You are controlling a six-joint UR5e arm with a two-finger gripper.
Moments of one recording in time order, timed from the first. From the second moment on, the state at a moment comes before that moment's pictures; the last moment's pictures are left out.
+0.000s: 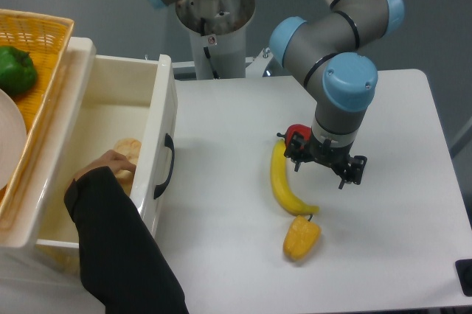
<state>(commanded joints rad) 2.61 -1.97 -1.54 -1.14 1.51 1.02</state>
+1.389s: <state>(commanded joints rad) 2.66 -1.95 -1.55 -1.14 1.48 0.98</state>
